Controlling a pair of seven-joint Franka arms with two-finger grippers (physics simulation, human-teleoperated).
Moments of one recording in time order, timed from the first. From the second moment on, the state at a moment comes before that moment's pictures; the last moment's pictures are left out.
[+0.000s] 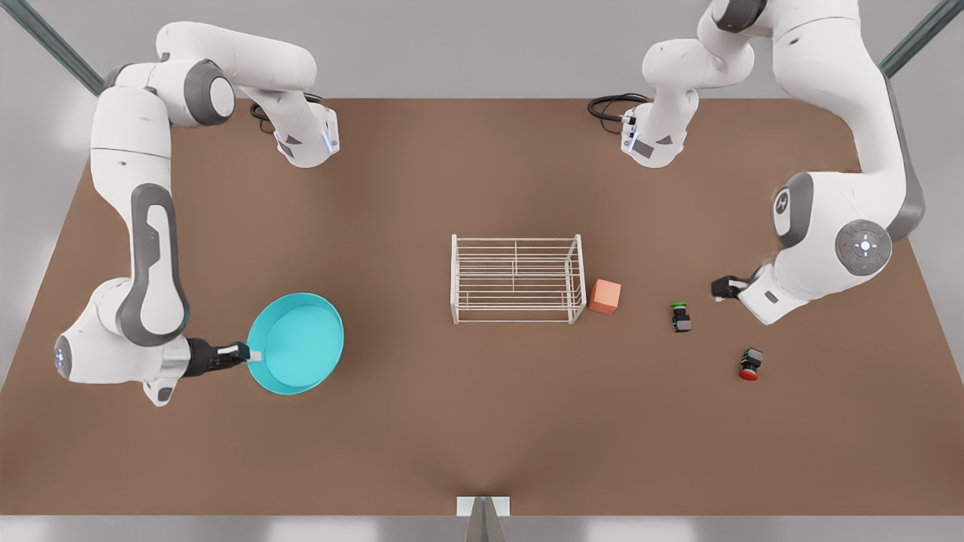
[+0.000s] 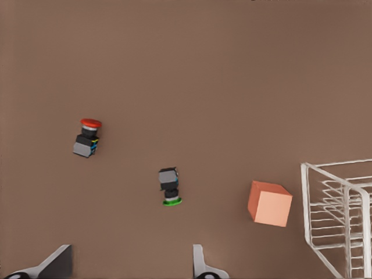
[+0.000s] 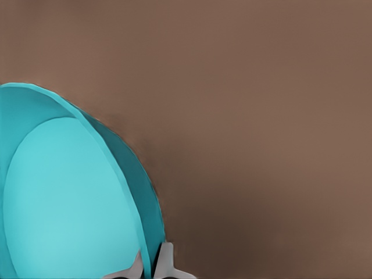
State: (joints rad) left arm 0.09 0.27 -0.09 -1.60 0.06 1.74 0.07; right arm -0.18 0.70 0.11 -1.32 0.45 1.73 -0.49
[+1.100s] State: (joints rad) left arm 0.32 0.68 -0.09 -1.82 0.01 2.59 0.78; right arm 0.47 0.52 0.14 -1.53 0.60 1.93 -0.11
